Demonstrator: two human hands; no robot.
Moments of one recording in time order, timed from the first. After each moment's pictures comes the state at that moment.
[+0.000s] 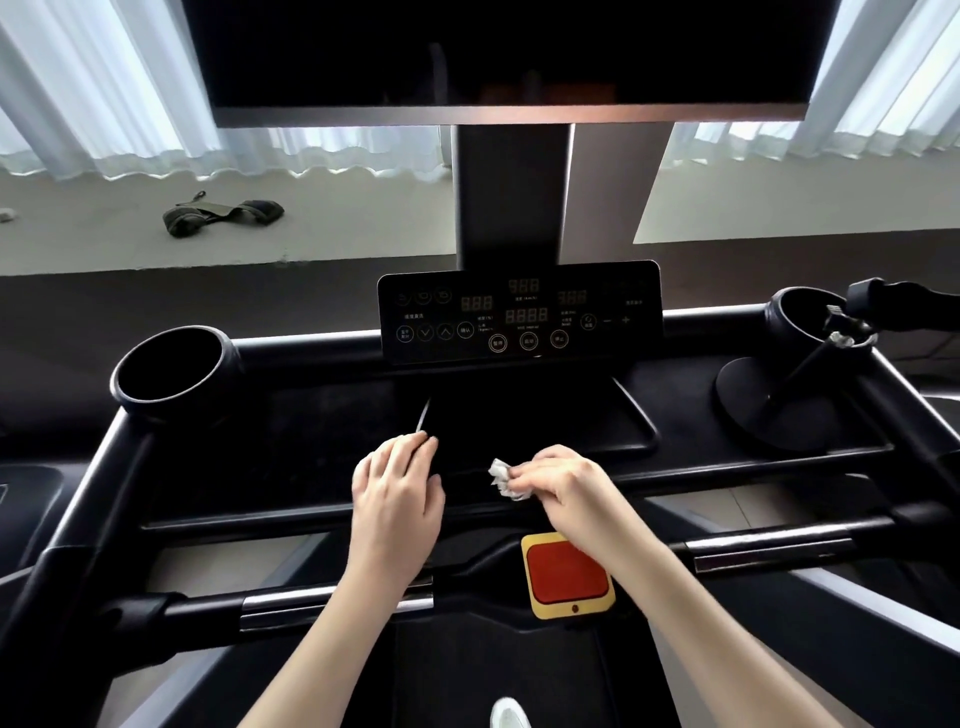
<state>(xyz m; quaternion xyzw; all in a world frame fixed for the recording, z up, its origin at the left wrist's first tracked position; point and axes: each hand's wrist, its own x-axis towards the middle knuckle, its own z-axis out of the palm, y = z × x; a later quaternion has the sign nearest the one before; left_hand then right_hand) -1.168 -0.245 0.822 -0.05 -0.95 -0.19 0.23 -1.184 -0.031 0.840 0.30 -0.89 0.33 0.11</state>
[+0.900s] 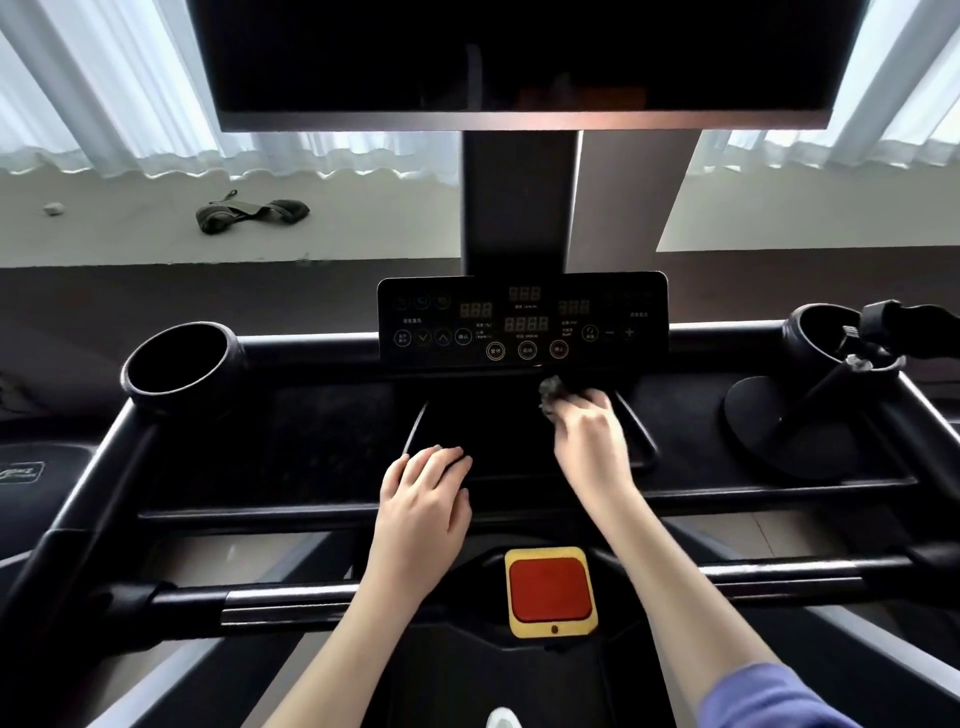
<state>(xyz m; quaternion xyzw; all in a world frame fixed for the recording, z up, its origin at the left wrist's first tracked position) -1.165 -0.214 0.821 -0.10 -0.96 -0.17 0.20 -1.252 -0.019 0.837 0.11 -0.94 0.26 0.21</state>
